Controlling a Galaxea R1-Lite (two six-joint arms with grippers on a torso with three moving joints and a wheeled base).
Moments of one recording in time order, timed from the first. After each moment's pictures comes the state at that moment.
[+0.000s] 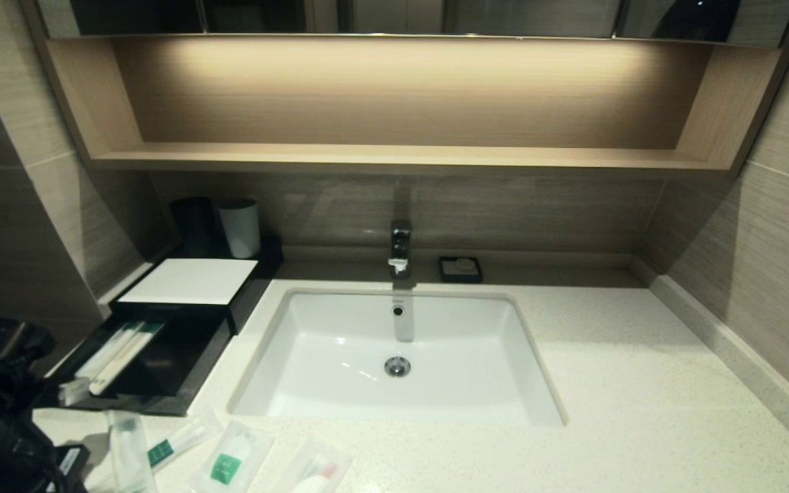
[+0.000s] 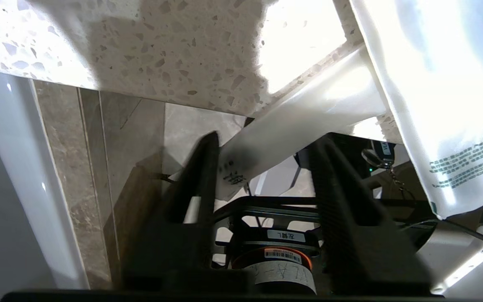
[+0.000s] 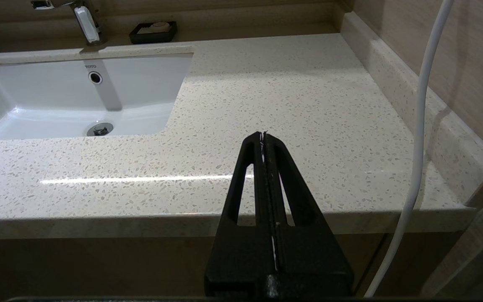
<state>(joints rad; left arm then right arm) 0.29 1.68 -0.77 0.58 -0.04 0.17 0.00 0.00 0.00 -0.02 -0.01 0.06</state>
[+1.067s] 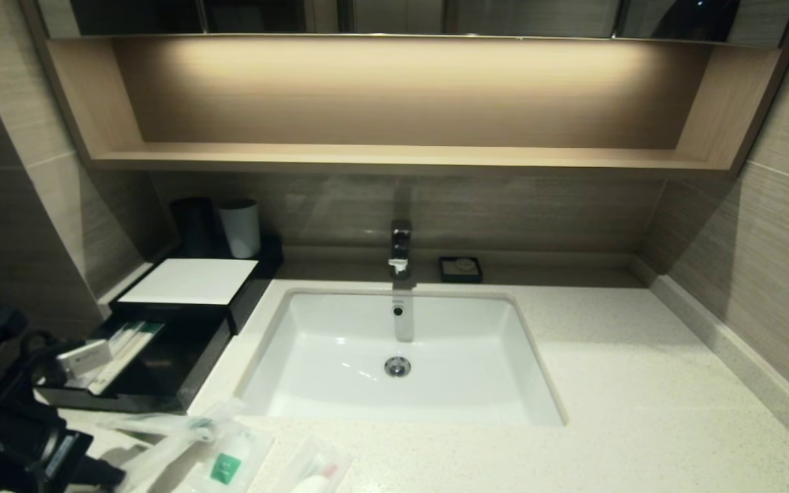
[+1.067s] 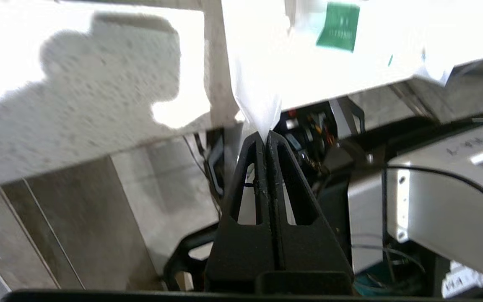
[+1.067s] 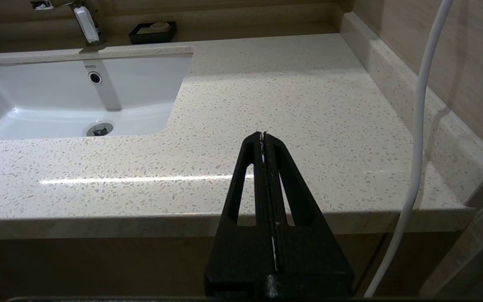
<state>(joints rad) 0.22 1.47 -0.80 0.65 -0.44 0.39 0.00 0.00 0.00 -0.02 -0.01 0.06</state>
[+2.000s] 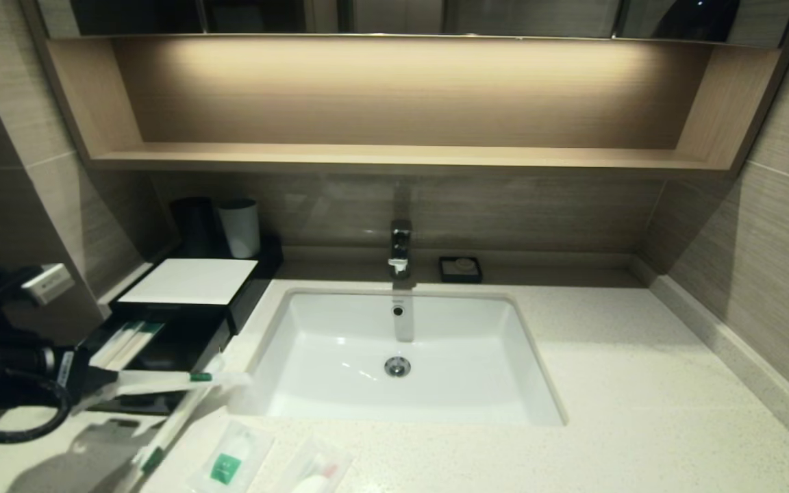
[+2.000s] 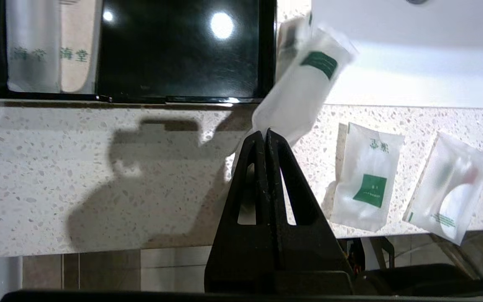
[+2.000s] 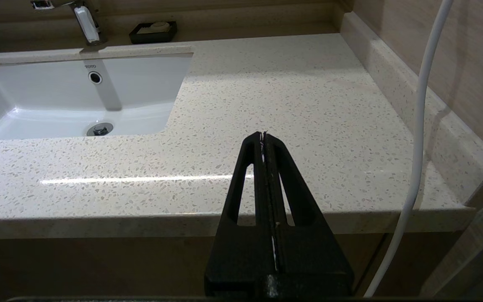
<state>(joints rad) 0.25 1.42 -0.82 0.29 -0.34 0.16 0.00 0.00 0.00 -0.02 -0.01 0.06</state>
